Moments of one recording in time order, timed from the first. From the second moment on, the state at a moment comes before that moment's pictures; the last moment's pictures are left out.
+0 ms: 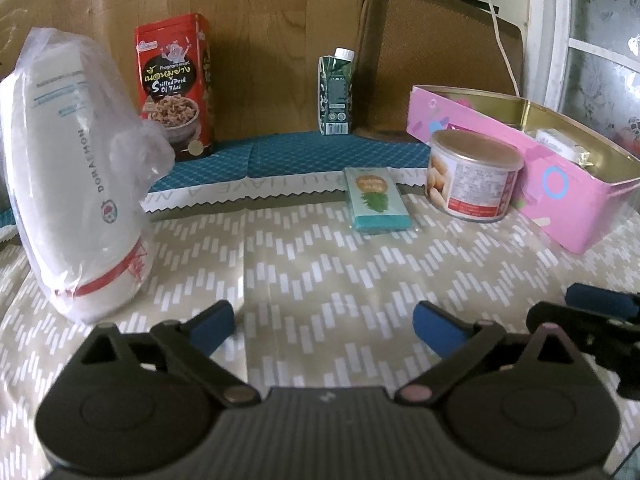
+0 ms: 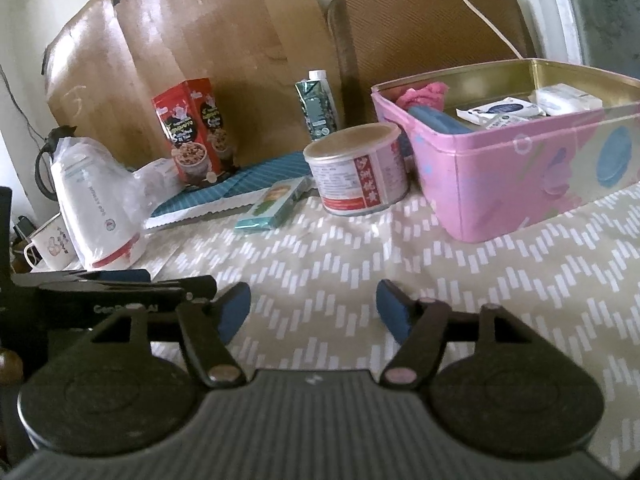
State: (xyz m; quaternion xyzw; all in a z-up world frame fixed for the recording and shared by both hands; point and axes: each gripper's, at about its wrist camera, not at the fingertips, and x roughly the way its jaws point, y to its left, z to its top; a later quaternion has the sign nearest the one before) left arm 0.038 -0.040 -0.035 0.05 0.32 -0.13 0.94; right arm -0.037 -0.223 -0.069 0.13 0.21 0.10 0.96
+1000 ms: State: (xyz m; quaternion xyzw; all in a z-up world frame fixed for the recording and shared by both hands) left arm 0.051 0.018 -0.029 -0.02 0.31 -0.08 0.95; right arm -0.015 -0.185 -0.054 0.03 0.21 0.12 0.97
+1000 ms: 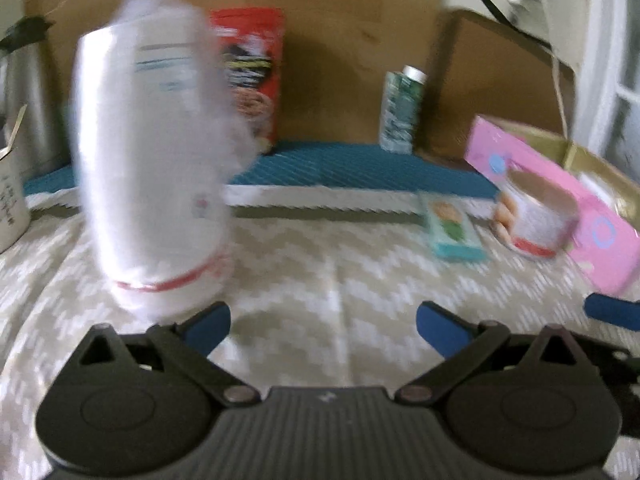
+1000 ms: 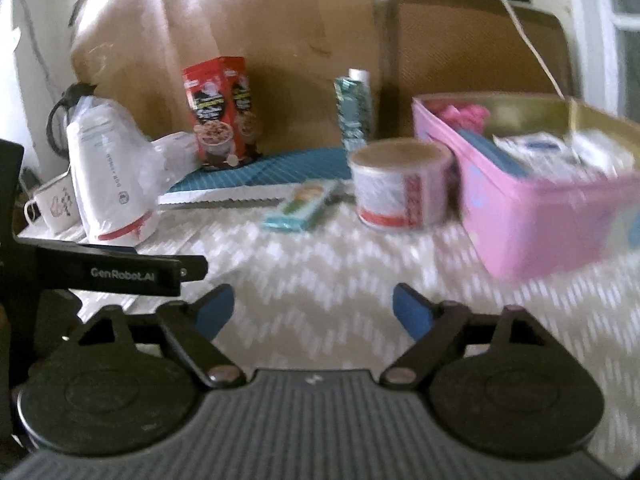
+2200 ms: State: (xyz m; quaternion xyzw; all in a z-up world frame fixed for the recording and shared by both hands) left arm 0.061 -0.035 -0.017 -0.15 0.40 -0.31 0.85; right arm -0.032 -0.204 -0.068 0.15 0.23 0.21 0.94
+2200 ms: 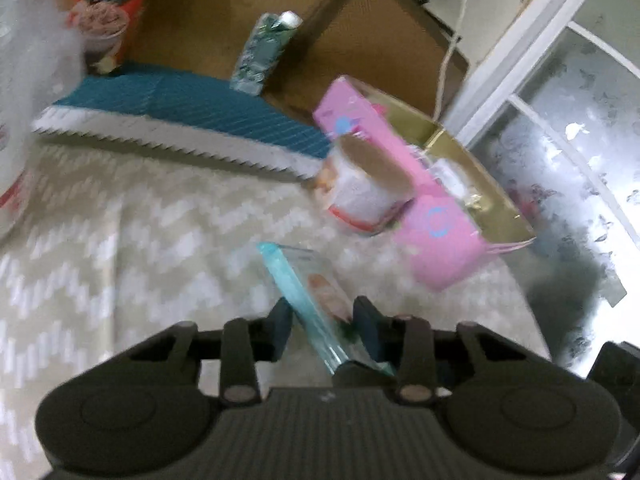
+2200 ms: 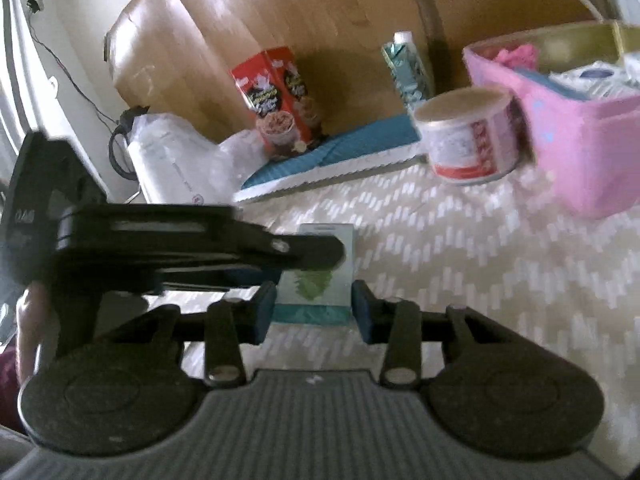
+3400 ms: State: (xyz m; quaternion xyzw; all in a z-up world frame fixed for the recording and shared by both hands) left arm 0.033 -0.148 0.045 0.05 0.26 -0.27 0.93; right arm -0.076 -0.318 -0.049 0.15 0.04 0.00 0.99
